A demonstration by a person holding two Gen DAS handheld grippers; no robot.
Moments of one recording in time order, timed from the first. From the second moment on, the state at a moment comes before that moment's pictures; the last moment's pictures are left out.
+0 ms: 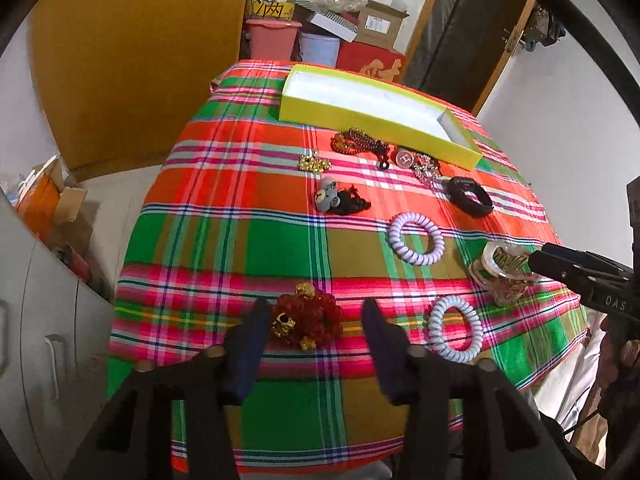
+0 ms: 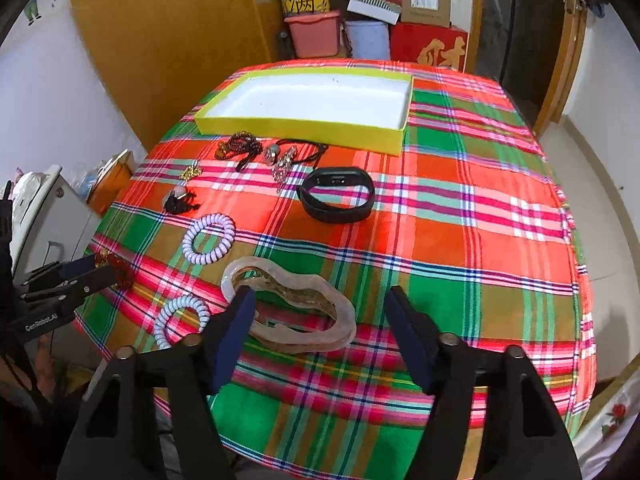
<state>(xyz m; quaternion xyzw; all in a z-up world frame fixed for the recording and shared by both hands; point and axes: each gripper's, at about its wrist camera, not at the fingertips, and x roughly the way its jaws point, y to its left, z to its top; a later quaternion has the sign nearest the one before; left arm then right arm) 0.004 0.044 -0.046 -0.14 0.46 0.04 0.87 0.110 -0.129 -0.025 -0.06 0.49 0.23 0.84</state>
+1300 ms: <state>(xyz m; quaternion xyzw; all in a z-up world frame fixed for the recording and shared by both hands) 0.042 0.037 -0.003 -0.13 0.41 0.01 0.90 0.135 -0.133 -0.010 -0.05 0.50 0.23 0.83</state>
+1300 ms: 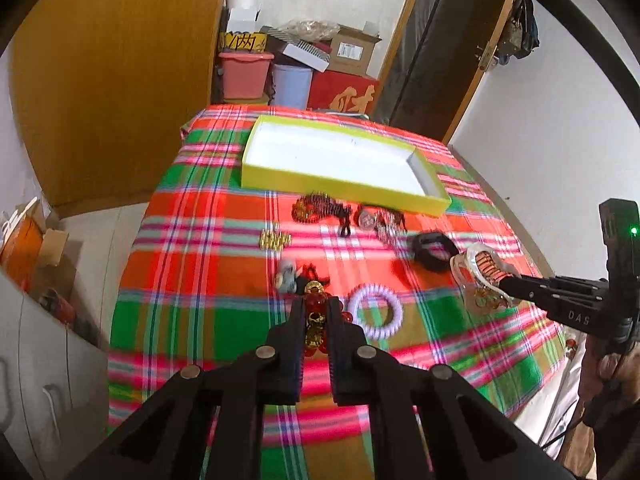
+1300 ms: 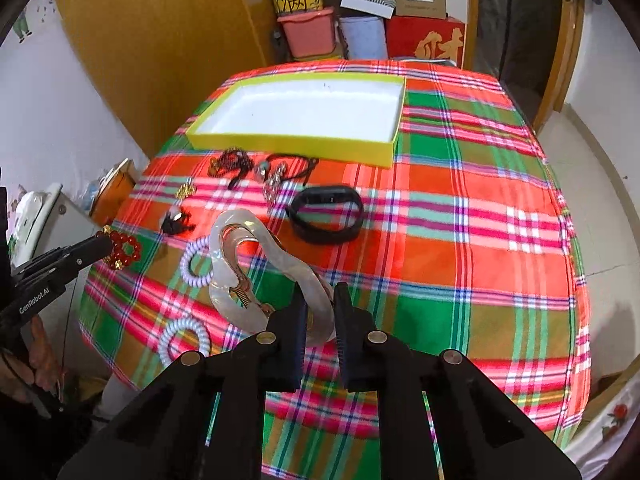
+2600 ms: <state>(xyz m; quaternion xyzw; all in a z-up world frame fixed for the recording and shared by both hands) 0.238 0.098 -0.037 -0.12 0.43 0.04 0.89 0.312 -0.087 -0.042 -0.07 0.51 0.19 0.83</state>
